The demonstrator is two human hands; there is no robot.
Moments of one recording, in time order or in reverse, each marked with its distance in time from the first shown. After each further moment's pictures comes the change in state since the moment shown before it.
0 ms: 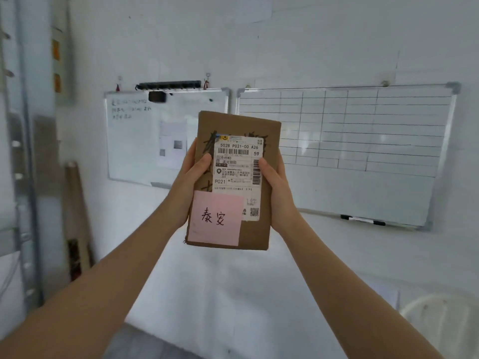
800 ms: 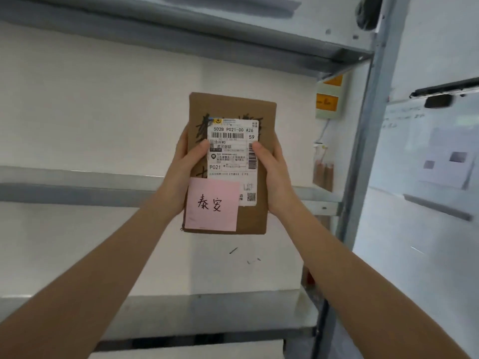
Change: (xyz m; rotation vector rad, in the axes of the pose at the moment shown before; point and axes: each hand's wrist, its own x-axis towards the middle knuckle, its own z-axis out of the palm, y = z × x) left_hand -0.336 0.319 -0.124 0.645 0.846 0.224; right_hand -0.160 0.013 0.405 0.612 -0.763 0.308
